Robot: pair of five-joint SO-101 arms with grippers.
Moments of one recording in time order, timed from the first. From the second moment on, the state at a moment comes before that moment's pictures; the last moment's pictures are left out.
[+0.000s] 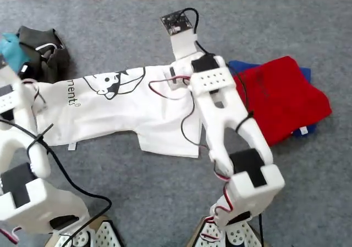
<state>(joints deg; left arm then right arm) -31.8 2.2 19.6 52.4 7.6 -16.7 12.0 2.8 54.1 7.3</state>
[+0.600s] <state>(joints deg) -26.7 37.8 -17.6 51.6 7.7 -10.5 59.0 -48.0 60.0 7.1</state>
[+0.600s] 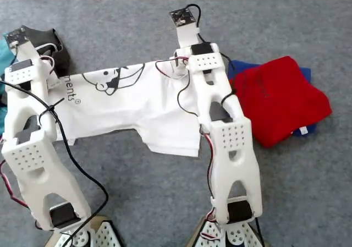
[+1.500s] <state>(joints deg) -24.7 3.9 20.2 40.0 7.6 -12.5 46.6 -74.9 100.9 17.3</state>
